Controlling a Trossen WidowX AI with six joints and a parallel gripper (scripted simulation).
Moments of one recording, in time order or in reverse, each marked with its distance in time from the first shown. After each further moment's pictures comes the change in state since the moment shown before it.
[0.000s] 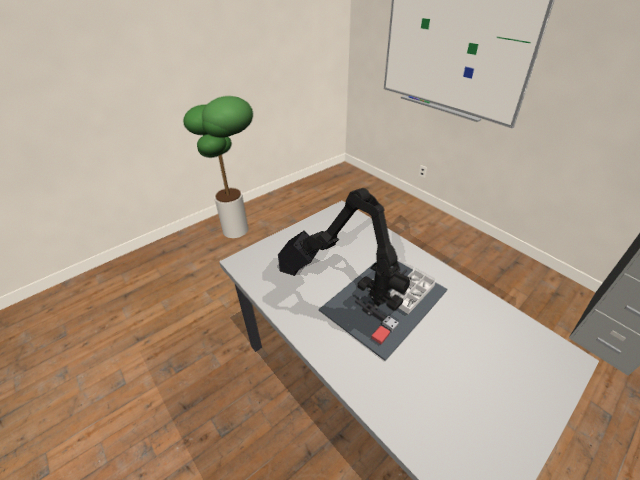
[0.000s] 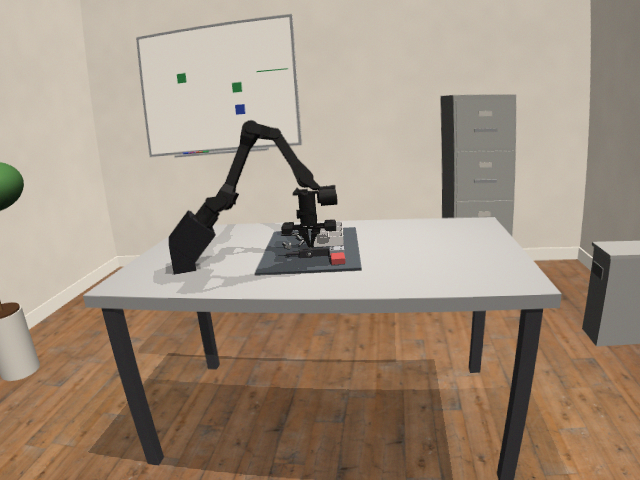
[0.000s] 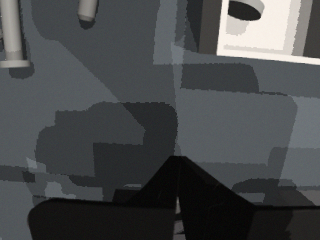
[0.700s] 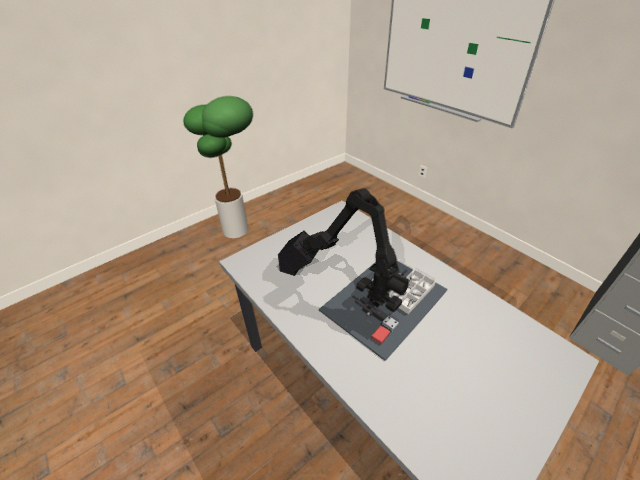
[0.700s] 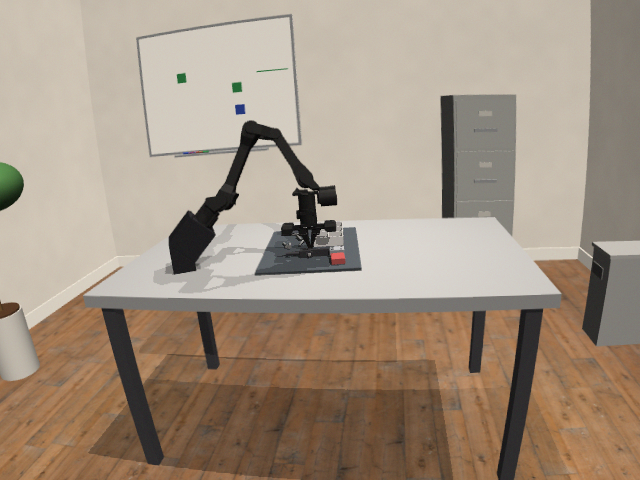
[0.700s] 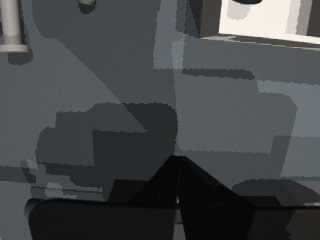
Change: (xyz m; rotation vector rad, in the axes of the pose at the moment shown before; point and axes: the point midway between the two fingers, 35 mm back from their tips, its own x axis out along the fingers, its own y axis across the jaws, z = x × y) arm 0.000 0.000 -0.007 0.000 0.000 0.000
